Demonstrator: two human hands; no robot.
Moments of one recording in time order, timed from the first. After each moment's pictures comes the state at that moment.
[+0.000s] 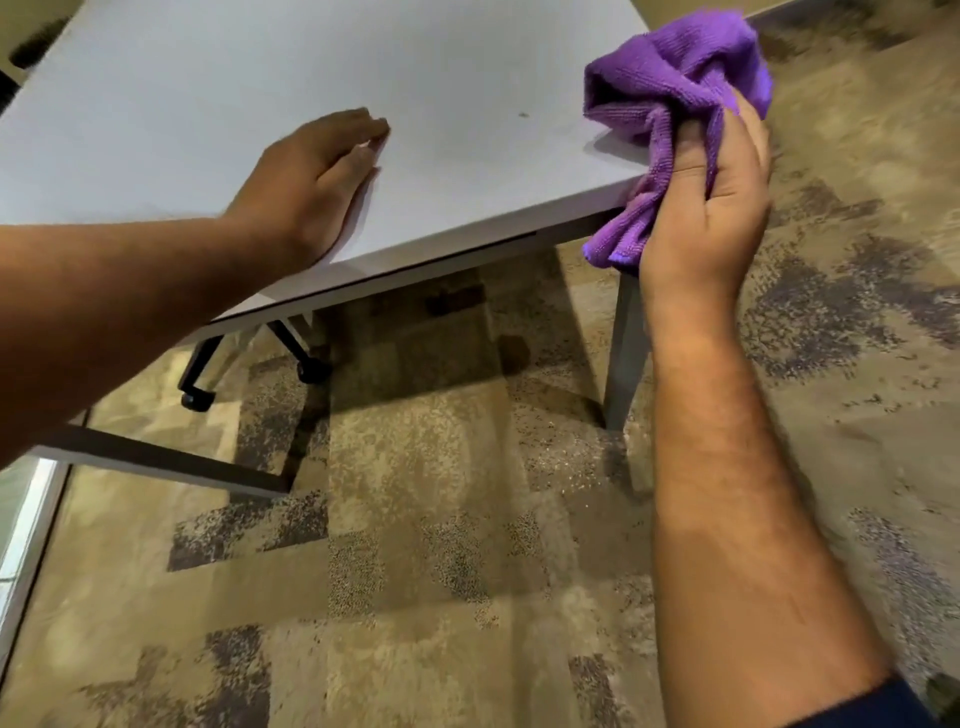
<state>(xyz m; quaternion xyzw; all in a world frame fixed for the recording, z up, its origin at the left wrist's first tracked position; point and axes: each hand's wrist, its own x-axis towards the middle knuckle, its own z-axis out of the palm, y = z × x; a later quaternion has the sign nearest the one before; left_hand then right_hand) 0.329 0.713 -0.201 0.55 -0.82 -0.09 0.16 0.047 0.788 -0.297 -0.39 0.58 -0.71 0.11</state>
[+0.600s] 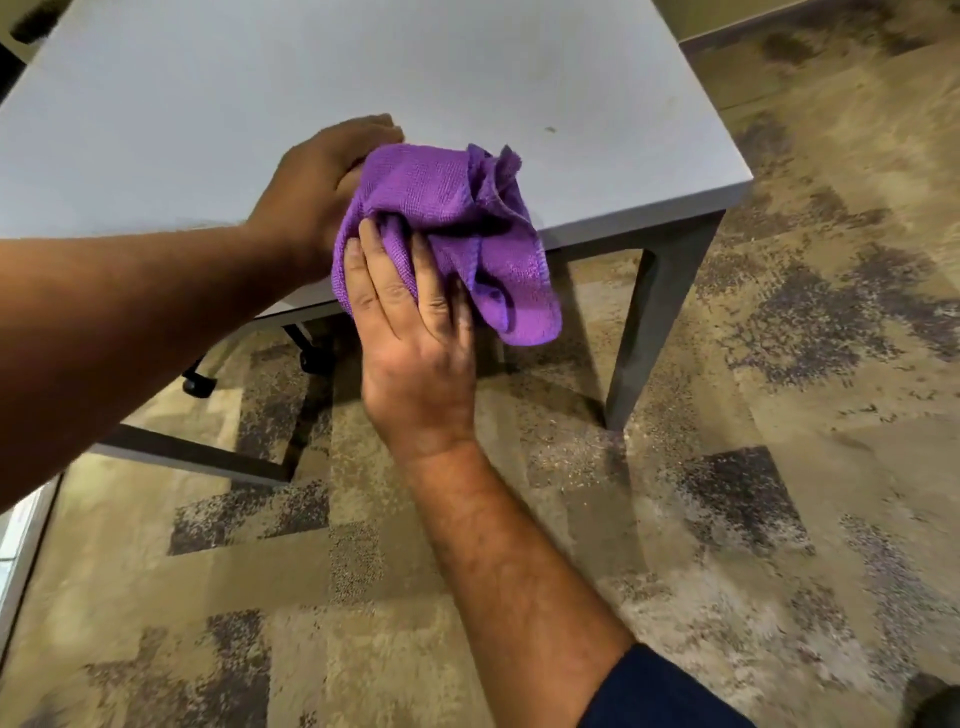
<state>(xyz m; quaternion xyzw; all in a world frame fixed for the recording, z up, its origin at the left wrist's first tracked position) 0.330 0.714 -0.197 0.51 -0.83 -0.13 0.17 0.258 0.841 -0.306 -0.65 0.62 -0.44 -0.06</state>
